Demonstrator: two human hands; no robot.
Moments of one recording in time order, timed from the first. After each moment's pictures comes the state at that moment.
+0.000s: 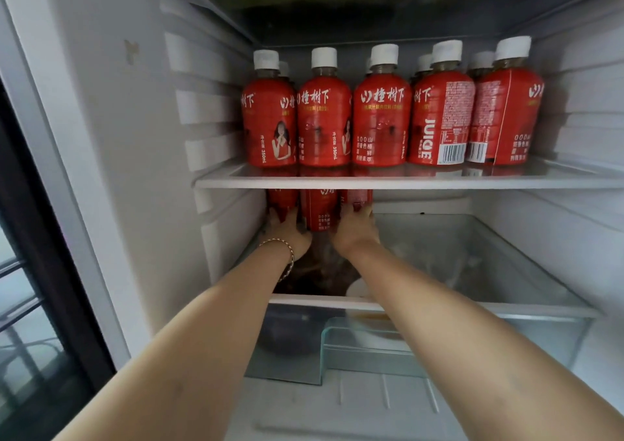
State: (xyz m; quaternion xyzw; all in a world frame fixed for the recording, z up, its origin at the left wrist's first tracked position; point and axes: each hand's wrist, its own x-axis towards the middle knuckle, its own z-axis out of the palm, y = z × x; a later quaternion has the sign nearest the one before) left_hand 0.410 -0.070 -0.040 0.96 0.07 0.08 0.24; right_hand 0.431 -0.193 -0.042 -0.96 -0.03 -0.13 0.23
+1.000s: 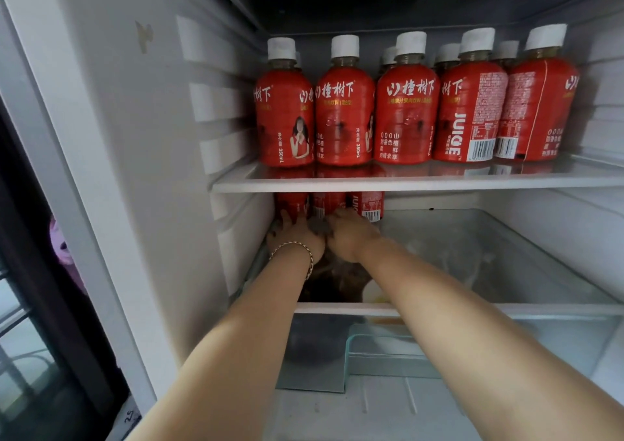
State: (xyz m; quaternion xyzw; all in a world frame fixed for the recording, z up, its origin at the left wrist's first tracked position) left_hand 0.426 -0.066 -0.047 0.98 0.08 0.04 0.17; right_hand 0.428 -0.177 -0.032 -0.97 -0.20 -0.08 0.08
